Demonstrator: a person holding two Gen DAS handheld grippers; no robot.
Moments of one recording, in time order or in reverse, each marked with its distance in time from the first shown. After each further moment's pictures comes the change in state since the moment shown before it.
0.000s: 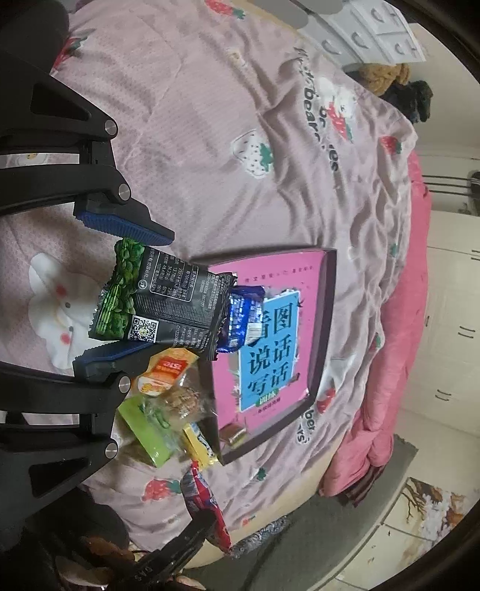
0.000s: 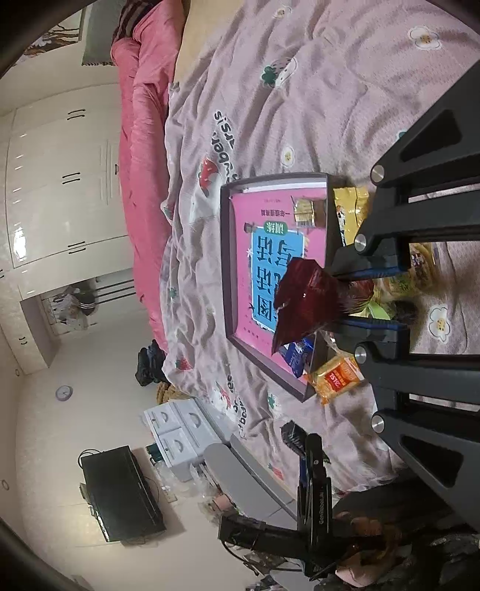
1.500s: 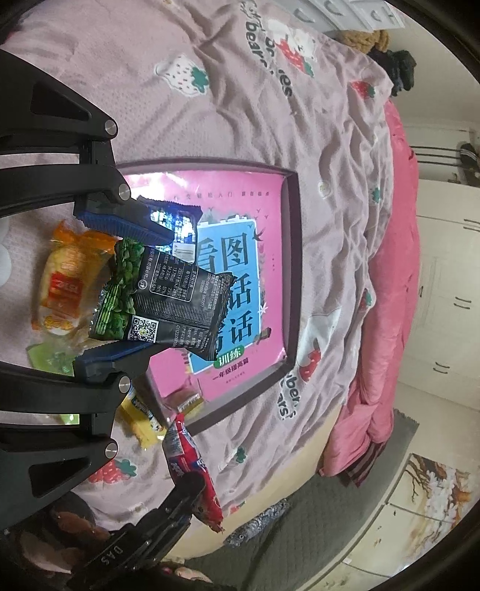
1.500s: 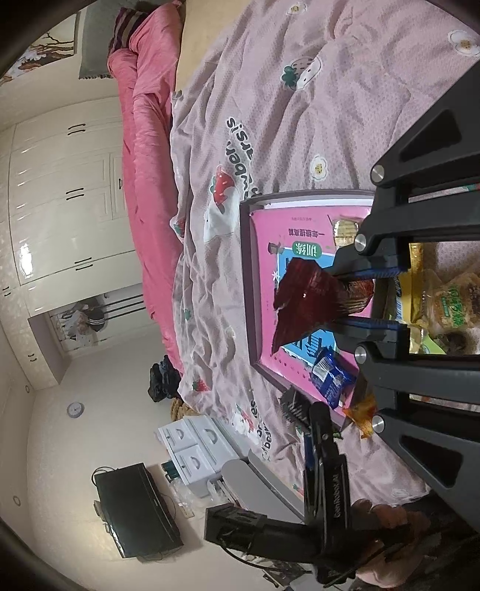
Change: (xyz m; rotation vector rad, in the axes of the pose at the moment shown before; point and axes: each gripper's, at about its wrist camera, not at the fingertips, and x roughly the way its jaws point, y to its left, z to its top) left arm 0.056 -0.065 0.058 0.055 -0.026 -0.075; right arm 0.036 -0.032 0.030 0.052 -0.041 -0.031
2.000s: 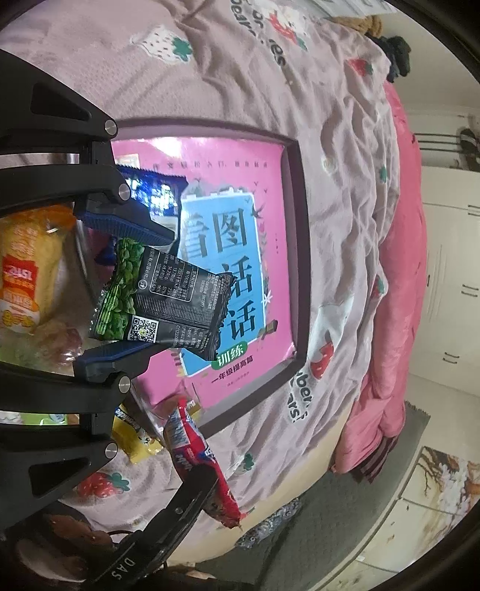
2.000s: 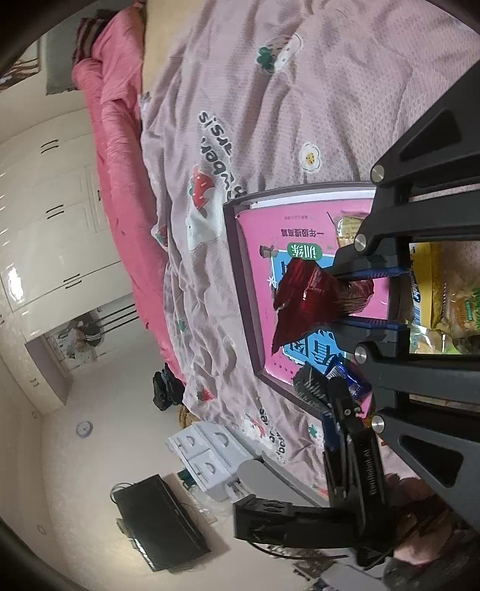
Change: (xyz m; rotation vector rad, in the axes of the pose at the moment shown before) left arm 0.042 -0.013 0.008 0.046 0.022 -0.009; right arm 0.033 -0.026 0.001 0.132 0.034 0.044
